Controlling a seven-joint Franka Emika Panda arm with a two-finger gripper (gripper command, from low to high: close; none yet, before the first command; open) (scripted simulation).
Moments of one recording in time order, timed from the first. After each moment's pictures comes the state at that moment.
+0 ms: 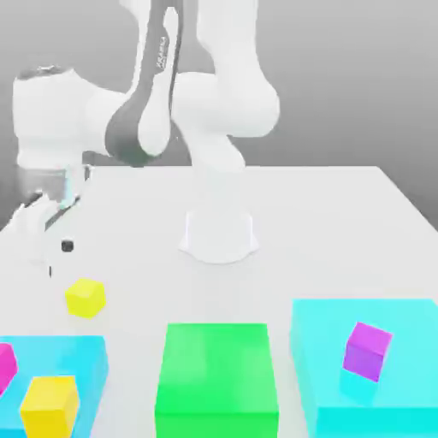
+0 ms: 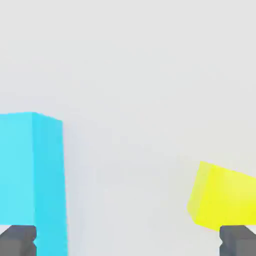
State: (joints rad) arm -0.69 -0.07 -0.14 -2.91 -0.03 2.87 1.85
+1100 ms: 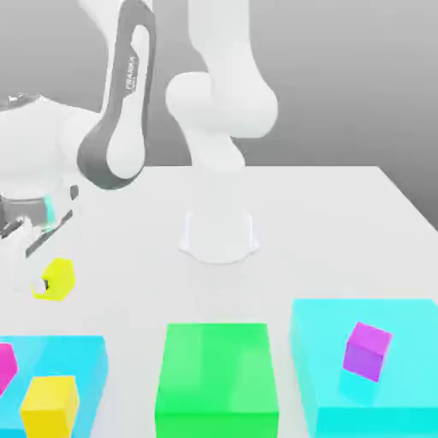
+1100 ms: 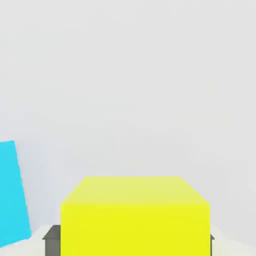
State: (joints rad) arm -0.72 0.03 -0.02 -2.63 0.01 2.67 1.71
